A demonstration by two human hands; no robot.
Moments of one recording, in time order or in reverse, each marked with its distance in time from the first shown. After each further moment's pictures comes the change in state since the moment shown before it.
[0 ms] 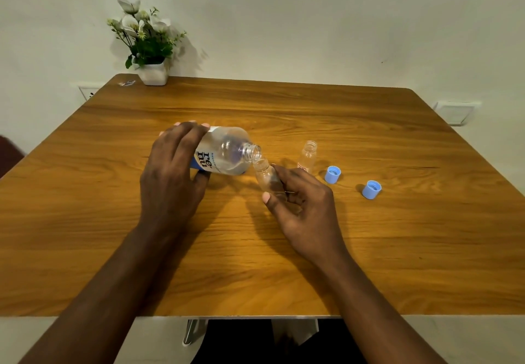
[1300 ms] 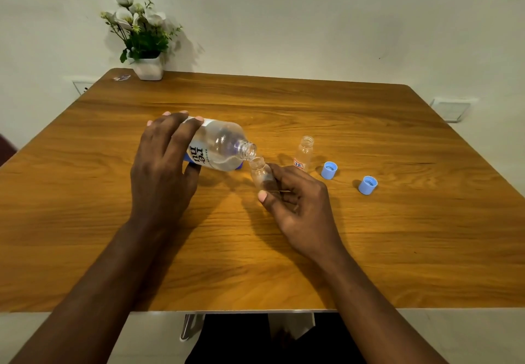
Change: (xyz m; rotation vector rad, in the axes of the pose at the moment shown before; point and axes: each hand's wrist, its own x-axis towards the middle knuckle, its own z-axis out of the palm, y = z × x) left_hand 0.001 -0.008 0.002 0.039 0.086 0.091; right_hand -0.001 0.000 0.000 0.060 -0.044 0.034
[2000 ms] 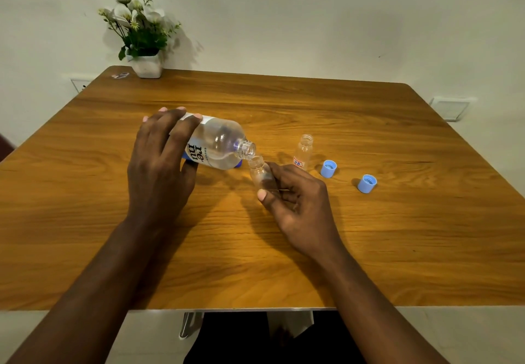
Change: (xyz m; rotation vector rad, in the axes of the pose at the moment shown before) left_hand 0.001 0.000 -0.003 0.024 0.016 0.004; right_hand 0.001 -0.002 -0.001 -0.013 -0.011 -0.002
